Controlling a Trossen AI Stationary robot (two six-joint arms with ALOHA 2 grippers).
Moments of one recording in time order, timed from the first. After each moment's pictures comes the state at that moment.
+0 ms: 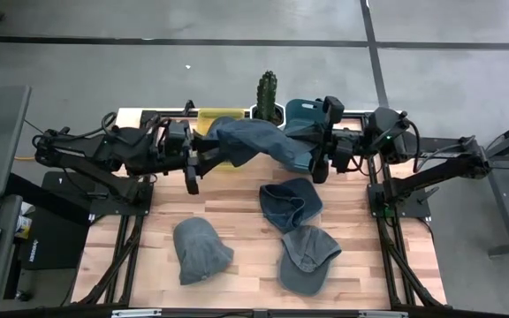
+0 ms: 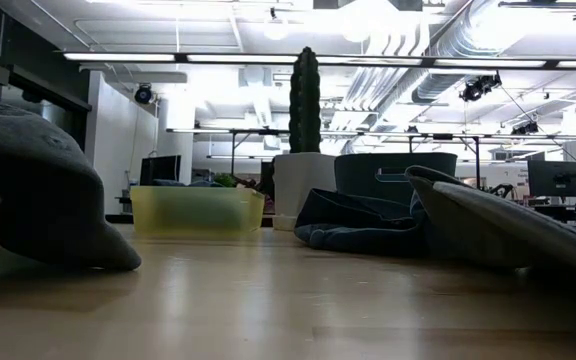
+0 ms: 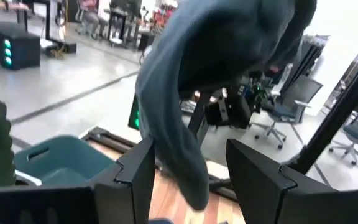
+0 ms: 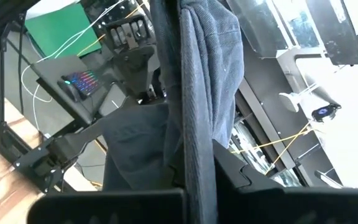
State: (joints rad) left arm -0.27 1.13 1.43 -0.29 -0.51 -0.32; right arm 0.00 1.16 1.24 0.14 -0.04 -0.95
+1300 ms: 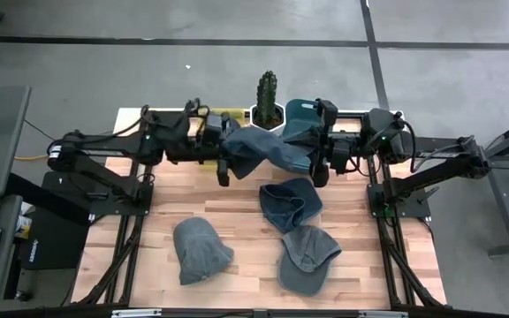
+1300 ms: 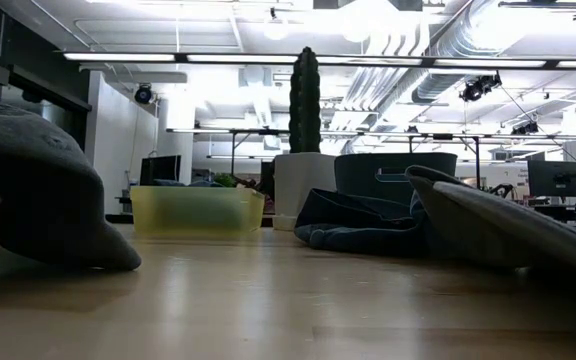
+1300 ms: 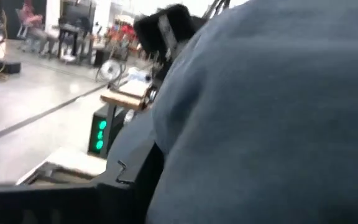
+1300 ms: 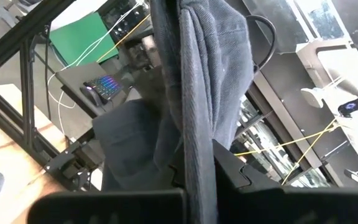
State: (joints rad) left arm -0.05 1.32 1.43 0.00 -0.11 -0.26; right arm 0.00 1.17 1.24 0.10 -0.08 -0.88
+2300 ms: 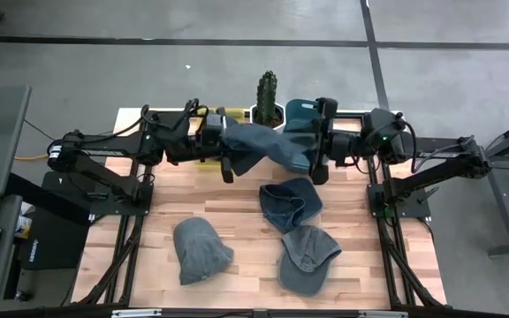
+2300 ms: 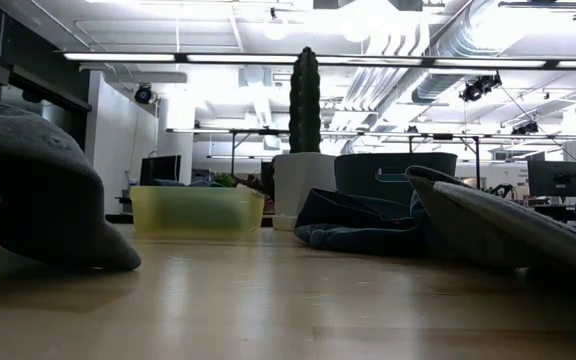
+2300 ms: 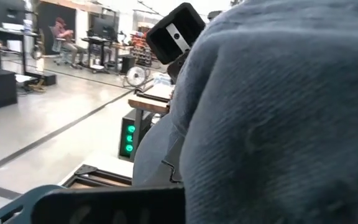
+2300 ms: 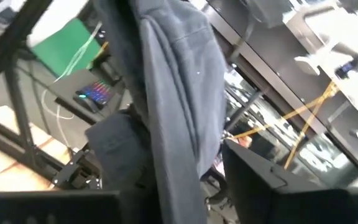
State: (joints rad) left arm -0.05 1.32 1.43 0.00 -0.22 -0.17; right arm 0.00 1.16 1.24 0.12 0.01 -0.69
